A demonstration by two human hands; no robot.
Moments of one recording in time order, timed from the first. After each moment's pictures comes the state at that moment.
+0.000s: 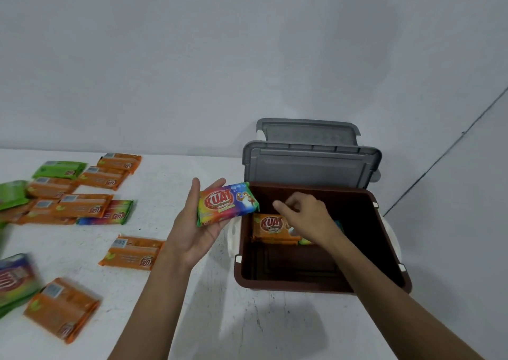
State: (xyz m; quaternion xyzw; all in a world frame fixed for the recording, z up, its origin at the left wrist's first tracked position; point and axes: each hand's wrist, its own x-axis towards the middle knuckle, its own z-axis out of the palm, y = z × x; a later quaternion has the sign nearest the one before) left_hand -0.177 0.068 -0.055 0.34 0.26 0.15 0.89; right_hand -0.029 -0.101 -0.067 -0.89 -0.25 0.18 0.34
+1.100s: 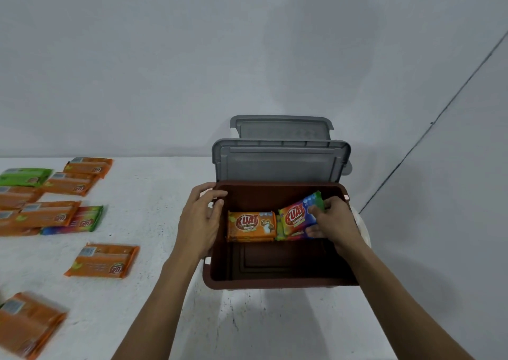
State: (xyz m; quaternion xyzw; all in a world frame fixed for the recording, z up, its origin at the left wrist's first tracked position) left_hand -0.127 0.045 -0.107 0.86 0.25 0.24 0.37; right_hand 0.012 -0.176 -0.091 -0.86 0.01 0.20 0.47
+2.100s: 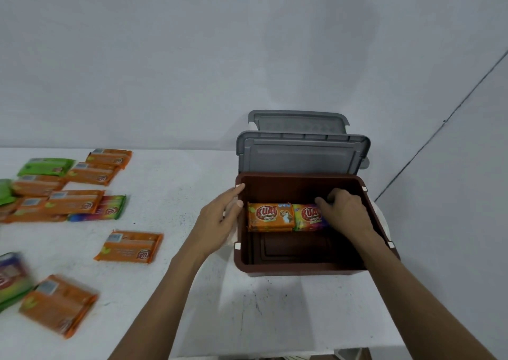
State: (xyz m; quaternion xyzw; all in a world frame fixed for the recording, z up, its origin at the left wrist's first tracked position) left_hand -0.163 0.063 -0.109 0.86 0.15 0.13 0.47; right_hand -0.008 -0.159 -0.076 -0.97 -0.13 0.07 0.21
